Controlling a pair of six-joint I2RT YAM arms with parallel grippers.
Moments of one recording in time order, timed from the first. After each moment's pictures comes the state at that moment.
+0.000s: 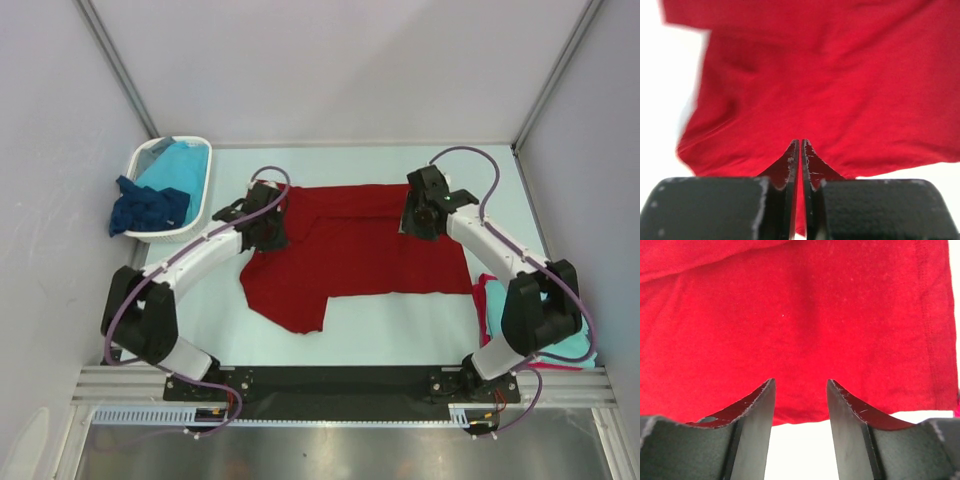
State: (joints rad) left arm -0.44 1.48 1.07 -0.59 -0.09 -0.58; right arm 0.38 1.54 1.24 -0.69 0.20 0.56
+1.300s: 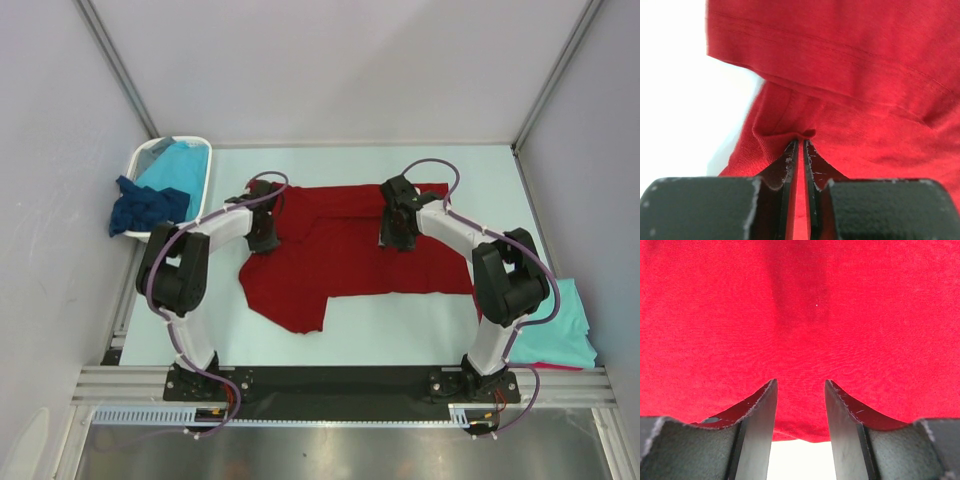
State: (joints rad) left arm -0.34 1.85 1.20 -0.59 -0.17 -0.54; right arm 0.46 1.79 1.29 -0.65 0.13 0.57
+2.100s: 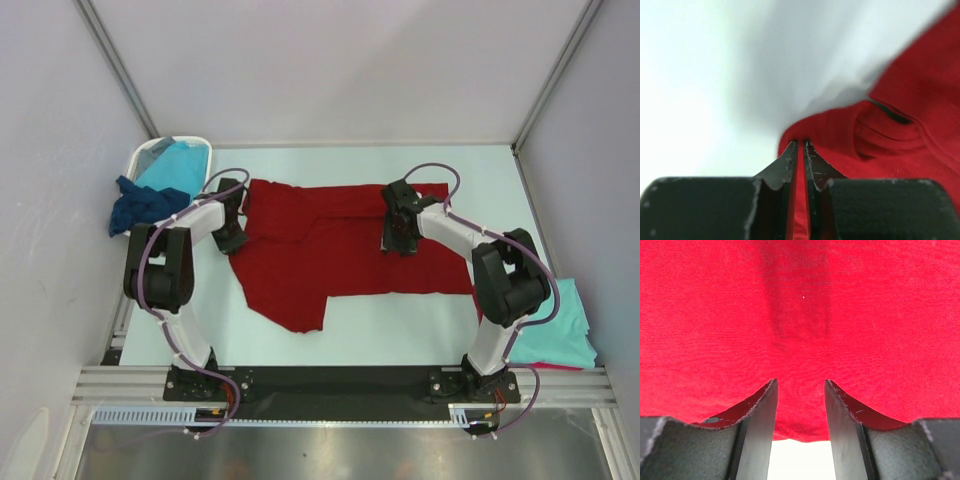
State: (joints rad) left arm -0.14 1.84 1.20 -0.67 -0.28 -0.61; right arm 0.46 1.79 1.25 -0.65 0.13 0.57
